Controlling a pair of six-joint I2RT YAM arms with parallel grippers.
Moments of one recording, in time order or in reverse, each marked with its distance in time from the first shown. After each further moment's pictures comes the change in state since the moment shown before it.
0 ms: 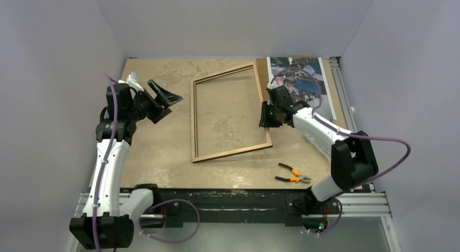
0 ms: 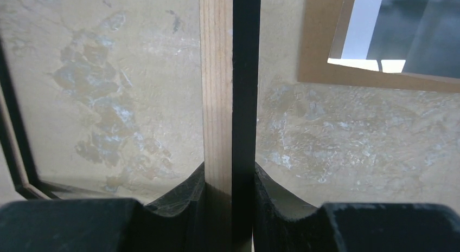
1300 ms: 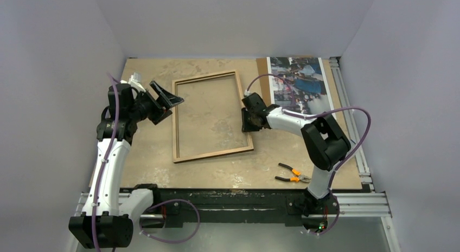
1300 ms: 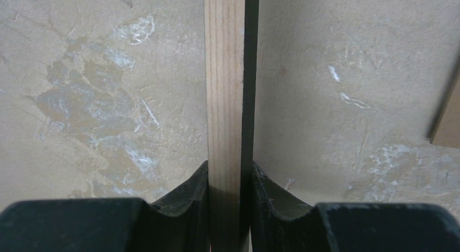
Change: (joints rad) left arm -0.016 0.009 0.000 -0.017 -0.001 0.026; right arm 0.172 0.312 0.076 0.169 0.090 0.090
